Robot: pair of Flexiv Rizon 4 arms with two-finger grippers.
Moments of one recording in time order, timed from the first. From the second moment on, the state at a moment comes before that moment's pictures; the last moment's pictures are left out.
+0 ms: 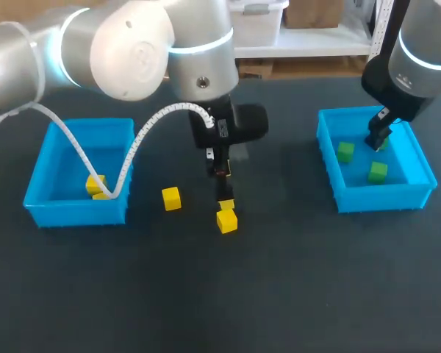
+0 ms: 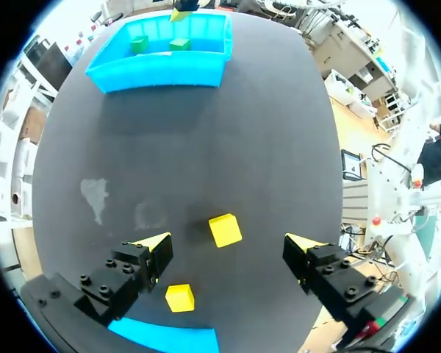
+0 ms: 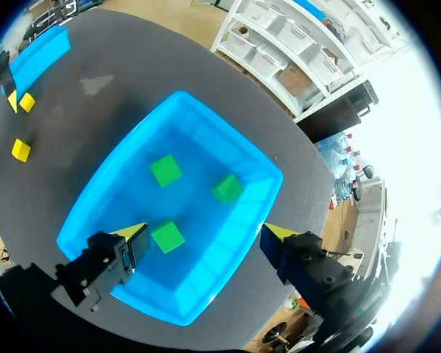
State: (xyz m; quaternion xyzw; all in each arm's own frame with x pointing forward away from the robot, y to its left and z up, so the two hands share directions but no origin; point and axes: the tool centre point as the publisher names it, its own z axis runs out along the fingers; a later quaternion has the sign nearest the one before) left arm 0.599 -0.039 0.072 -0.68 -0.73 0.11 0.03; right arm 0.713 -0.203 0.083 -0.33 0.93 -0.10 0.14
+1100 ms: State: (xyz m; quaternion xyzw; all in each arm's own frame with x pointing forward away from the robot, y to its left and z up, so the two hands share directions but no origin) left arm 0.578 -0.044 0.018 -0.68 -0.73 0.06 0.04; right arm 0.713 -0.203 0.083 -0.33 0.93 -0.10 0.14
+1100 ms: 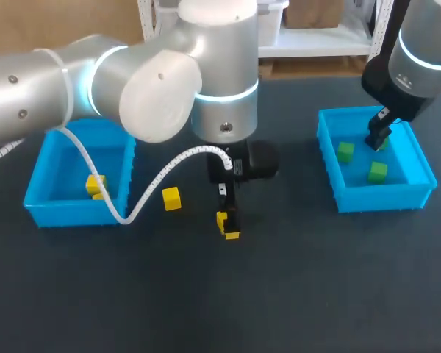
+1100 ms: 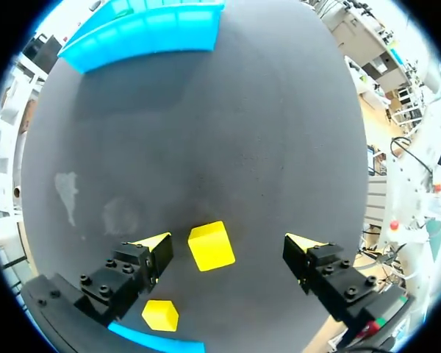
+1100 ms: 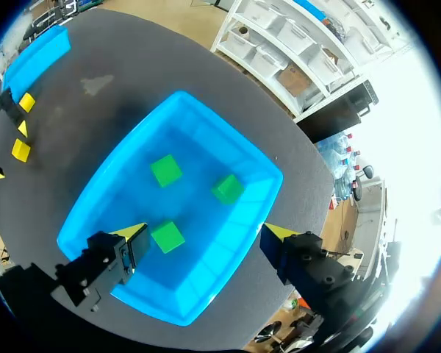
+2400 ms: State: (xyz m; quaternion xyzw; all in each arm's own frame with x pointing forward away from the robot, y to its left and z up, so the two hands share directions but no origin) left arm 0.613 -0.018 0.016 -0.63 -0.78 0.03 -0.02; right arm 0.713 -0.203 0.083 -0.33 0.93 -0.10 0.14
